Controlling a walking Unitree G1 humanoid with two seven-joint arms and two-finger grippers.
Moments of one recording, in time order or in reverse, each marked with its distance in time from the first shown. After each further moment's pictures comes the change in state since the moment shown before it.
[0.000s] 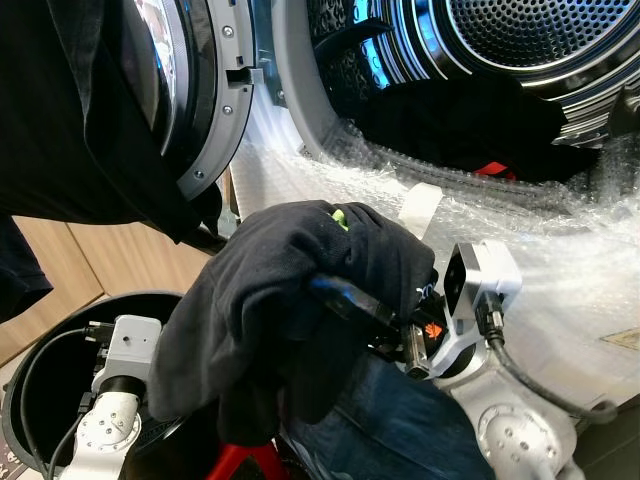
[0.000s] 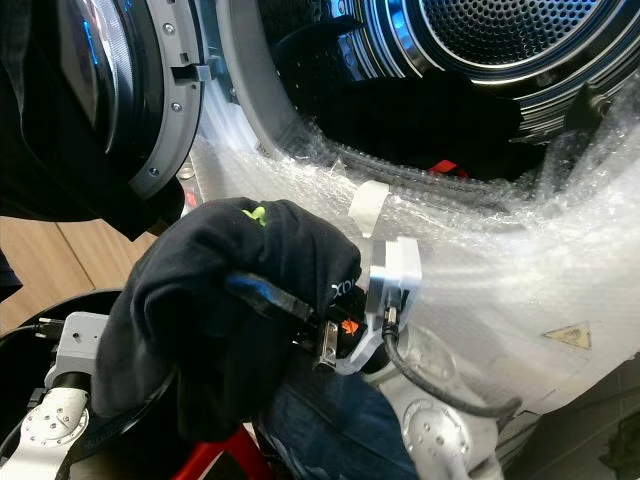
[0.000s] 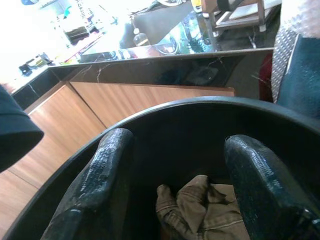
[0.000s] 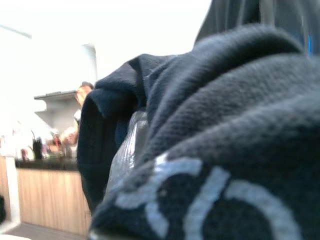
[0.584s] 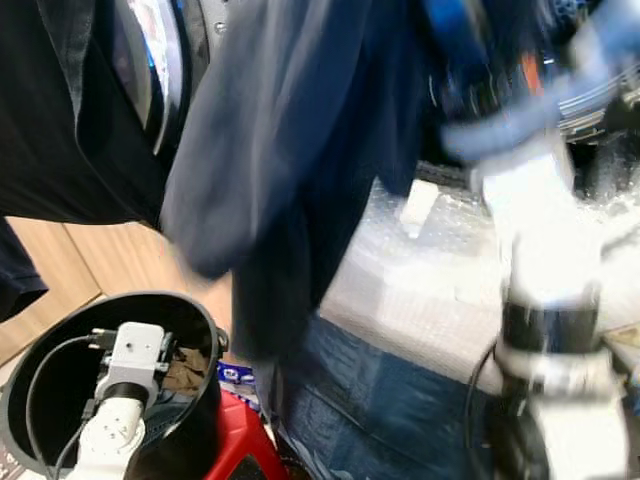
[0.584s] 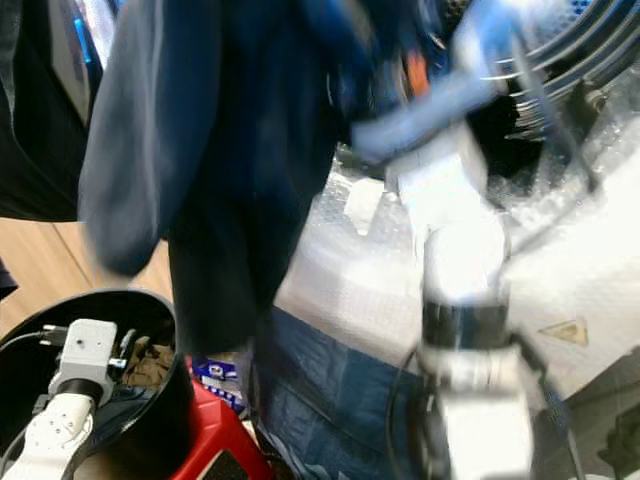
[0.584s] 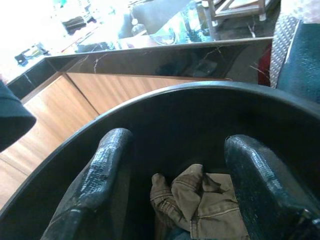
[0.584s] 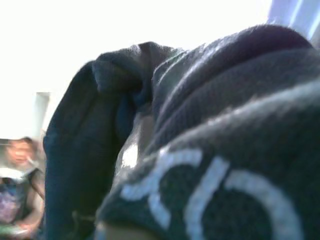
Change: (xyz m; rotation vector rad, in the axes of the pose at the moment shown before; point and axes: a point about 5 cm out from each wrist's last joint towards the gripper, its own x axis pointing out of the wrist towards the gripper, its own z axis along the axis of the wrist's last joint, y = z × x) left arm 0.000 -0.005 -0.007 -0.012 0.023 -0.007; right arm 0.081 -0.077 0.147 -0.345 -0.227 -0.173
